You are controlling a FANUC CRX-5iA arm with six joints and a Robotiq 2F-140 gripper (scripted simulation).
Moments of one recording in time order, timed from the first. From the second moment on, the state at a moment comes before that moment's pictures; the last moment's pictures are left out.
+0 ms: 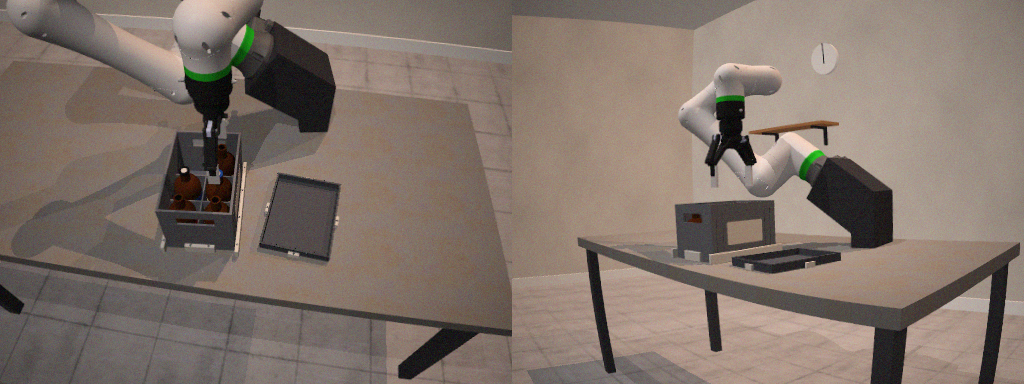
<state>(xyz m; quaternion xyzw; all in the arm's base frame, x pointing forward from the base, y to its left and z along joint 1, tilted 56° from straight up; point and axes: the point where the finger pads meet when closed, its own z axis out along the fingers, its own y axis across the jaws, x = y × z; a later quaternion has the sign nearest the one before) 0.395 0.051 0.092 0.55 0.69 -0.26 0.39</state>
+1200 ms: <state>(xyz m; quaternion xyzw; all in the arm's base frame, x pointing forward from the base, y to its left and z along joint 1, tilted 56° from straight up) 0.394 -0.010 0.178 0.55 0.69 -0.26 0.39</state>
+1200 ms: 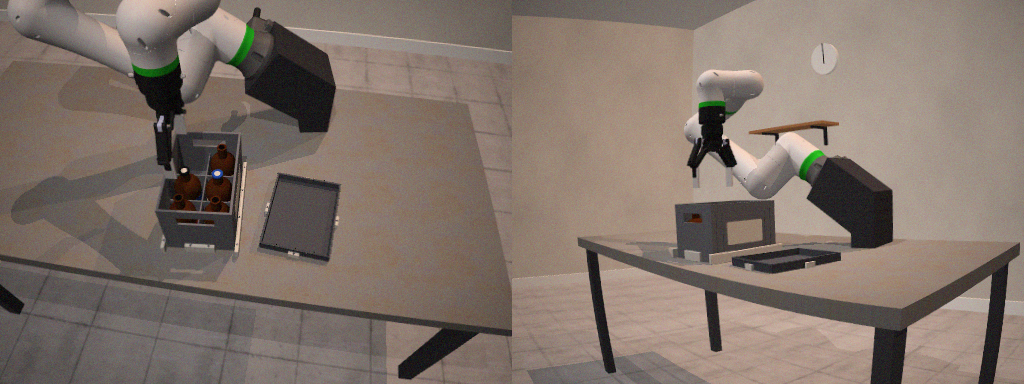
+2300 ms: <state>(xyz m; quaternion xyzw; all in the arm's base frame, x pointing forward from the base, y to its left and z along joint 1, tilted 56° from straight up) 0.394 -0.017 0.188 0.55 0.69 -0.26 0.39</state>
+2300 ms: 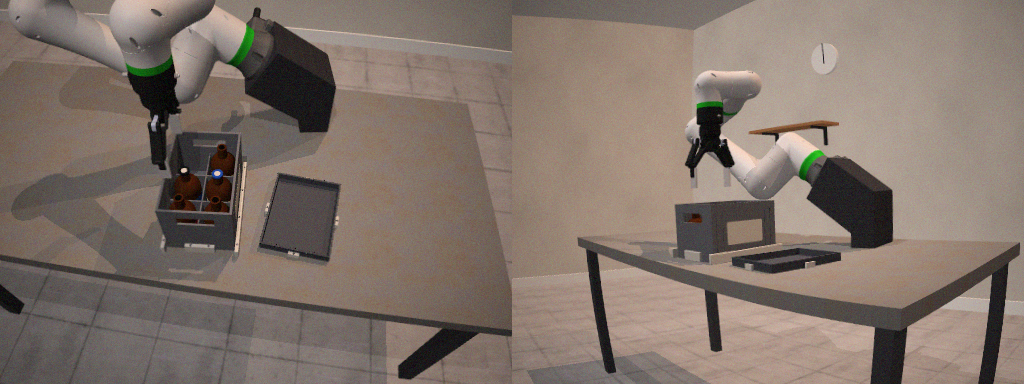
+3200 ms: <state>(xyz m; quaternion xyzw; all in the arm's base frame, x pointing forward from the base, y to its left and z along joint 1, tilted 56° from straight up) 0.394 -0.017 0.188 0.55 0.69 -0.26 0.39</state>
